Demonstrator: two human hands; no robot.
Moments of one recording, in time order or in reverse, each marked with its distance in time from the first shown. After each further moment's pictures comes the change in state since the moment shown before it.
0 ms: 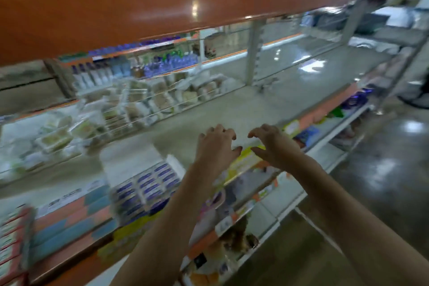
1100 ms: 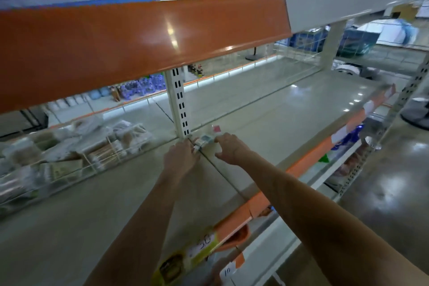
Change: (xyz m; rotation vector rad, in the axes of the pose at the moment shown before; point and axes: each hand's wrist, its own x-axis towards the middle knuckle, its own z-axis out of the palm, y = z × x) left_hand 0.376 0.078 0.143 -0.057 -0.027 -0.331; right_hand 0.282 0.313 0.020 0.013 -0.181 0.009
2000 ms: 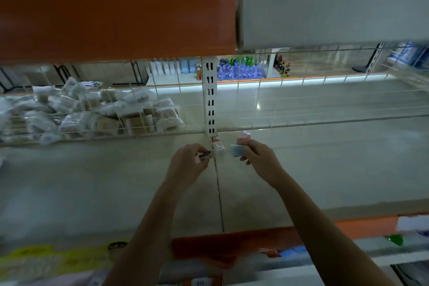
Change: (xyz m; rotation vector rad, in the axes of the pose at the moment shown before) left_hand -0.037 0.043 0.008 -0.236 0.357 -0.296; right_hand 0.022 0.068 -0.018 0.809 -0.078 -0.342
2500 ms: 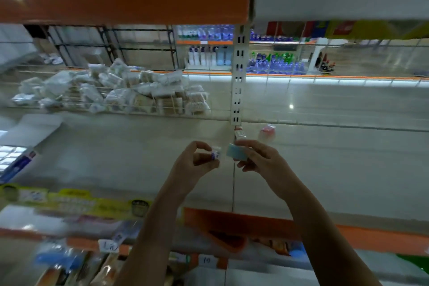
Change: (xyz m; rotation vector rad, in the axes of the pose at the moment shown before) left_hand -0.081 0.015 -0.027 -0.806 0.046 -0.295; right_hand -0.045 -0.035 0.010 0.534 -0.348 0.056
